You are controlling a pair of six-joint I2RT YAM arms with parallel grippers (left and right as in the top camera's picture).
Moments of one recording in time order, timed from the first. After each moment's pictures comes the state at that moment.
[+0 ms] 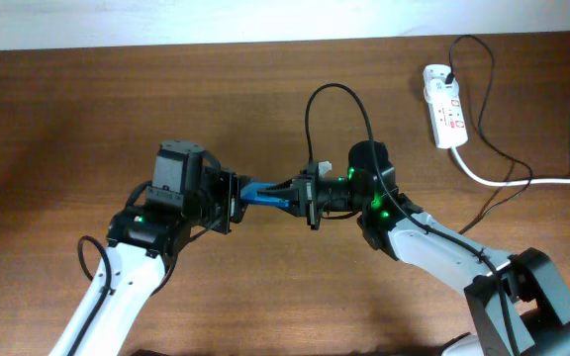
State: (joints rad) left arm -0.29 1.25 0.94 -0.53 0.36 -1.68; right arm 0.47 1.62 0.75 0.60 -1.01 2.09
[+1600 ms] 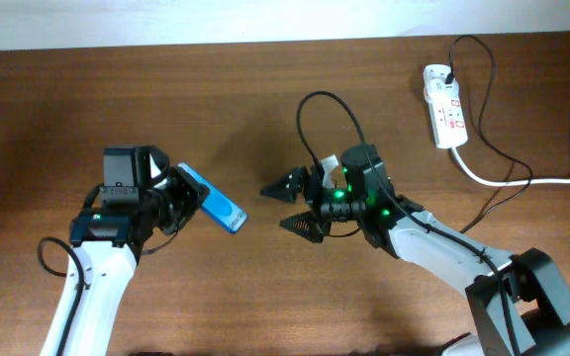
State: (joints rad) left arm -0.04 1.25 0.92 -0.65 0.40 -0.84; right arm 0.46 1.62 0.77 0.23 -0.88 1.25
